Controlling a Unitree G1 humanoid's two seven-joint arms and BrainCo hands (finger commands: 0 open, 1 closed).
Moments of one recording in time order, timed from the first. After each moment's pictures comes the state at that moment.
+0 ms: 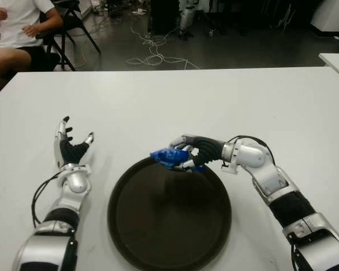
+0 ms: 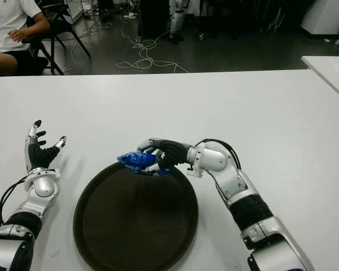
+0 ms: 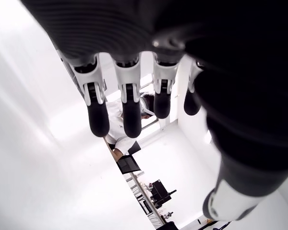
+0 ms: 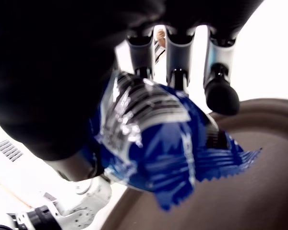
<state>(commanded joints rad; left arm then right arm) -0.48 0.24 0.01 1.15 0.26 -0.52 0.64 -0.45 -0.24 0.35 0.34 -0.11 -0.31 0.73</state>
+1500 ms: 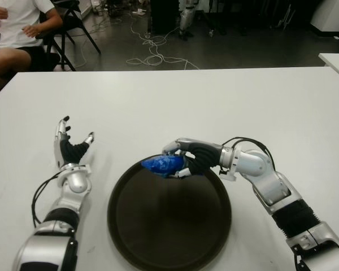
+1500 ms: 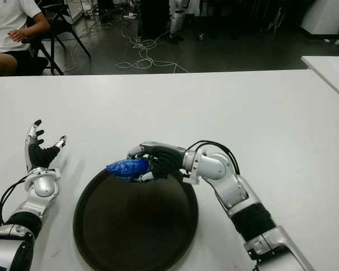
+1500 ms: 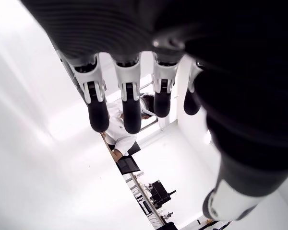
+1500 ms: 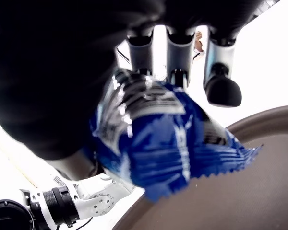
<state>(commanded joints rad) -0.48 0.23 0.02 1.14 0.25 -0.51 0.63 -0.38 -0.26 0.38 0.20 -0.17 -0.36 0.64</state>
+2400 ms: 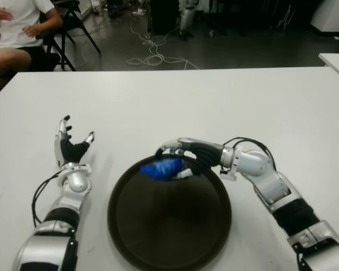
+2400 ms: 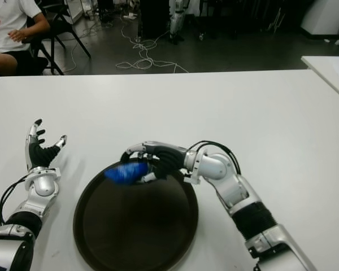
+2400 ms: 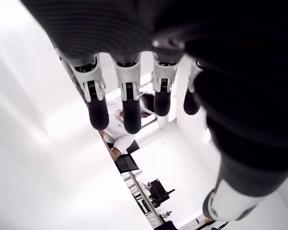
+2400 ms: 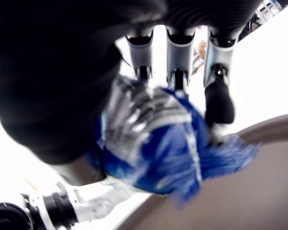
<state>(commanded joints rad) -0.48 0.24 0.01 1.13 0.26 -0.50 0.63 -0.43 -0.27 0.40 0.28 -0.12 -0.37 0.72</state>
